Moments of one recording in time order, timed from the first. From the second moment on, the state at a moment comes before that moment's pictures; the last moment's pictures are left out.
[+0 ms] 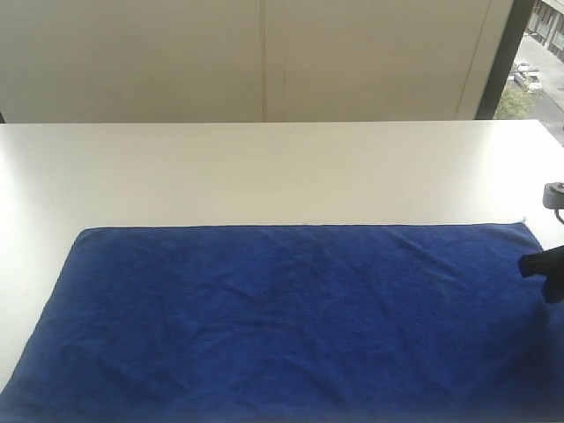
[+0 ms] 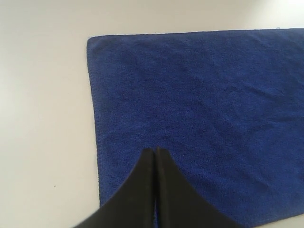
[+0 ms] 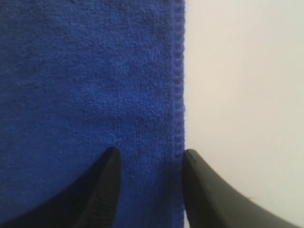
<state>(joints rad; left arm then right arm) -0.07 0.71 -0.36 -0.57 0.47 0.49 -0.39 1.81 -0.92 0.11 0.50 -0.31</state>
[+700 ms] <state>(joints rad) -0.07 0.71 -0.36 -0.57 0.47 0.49 -0.40 1.85 -0.94 0.11 0.53 -0.31</state>
